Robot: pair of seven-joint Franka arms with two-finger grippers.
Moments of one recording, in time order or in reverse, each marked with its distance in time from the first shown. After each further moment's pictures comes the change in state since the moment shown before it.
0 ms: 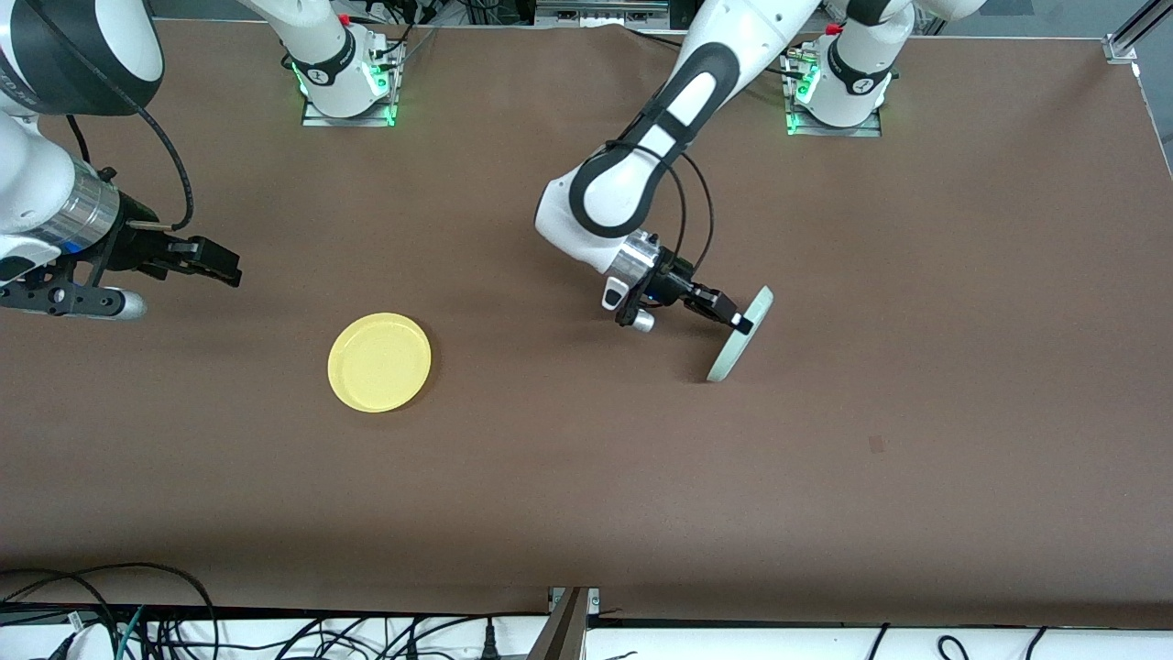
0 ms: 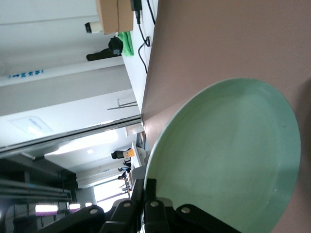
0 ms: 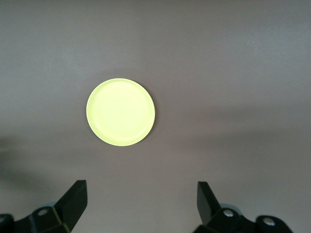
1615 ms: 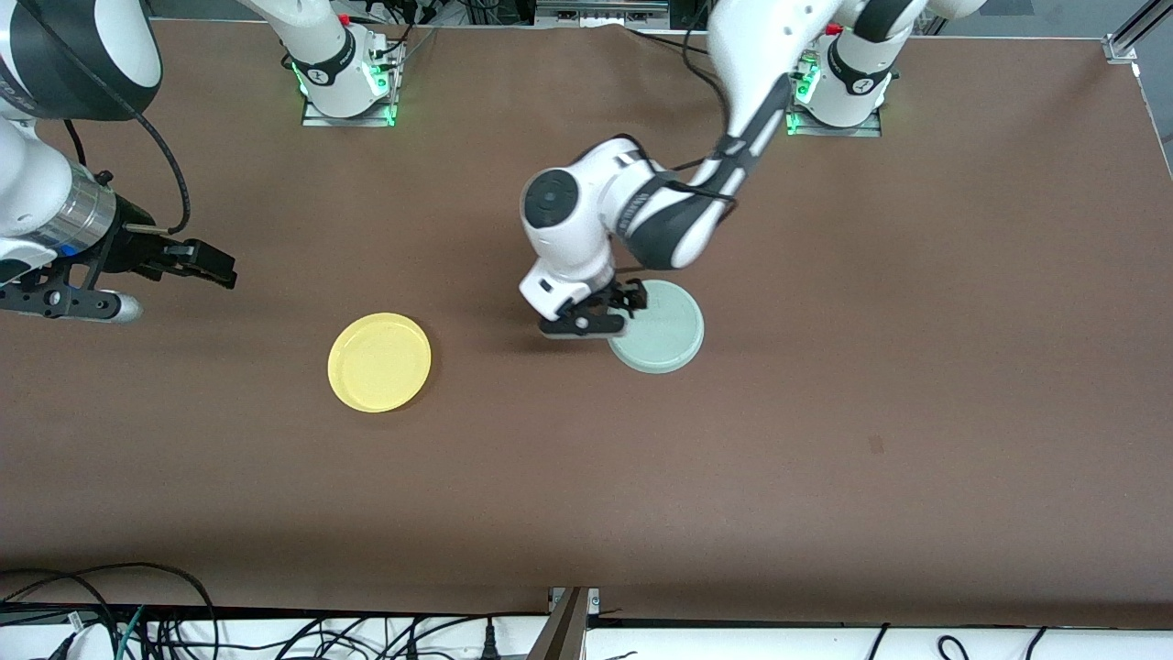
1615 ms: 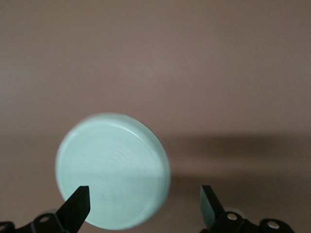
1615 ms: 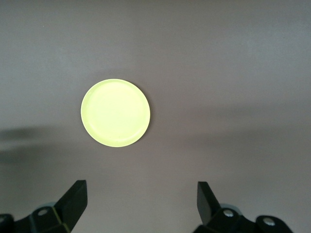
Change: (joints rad) left arm 0.130 -0.054 0.005 0.254 -0.936 0.482 -0.201; right arm -0.001 0.009 -0.007 0.000 -0.011 0.000 0.001
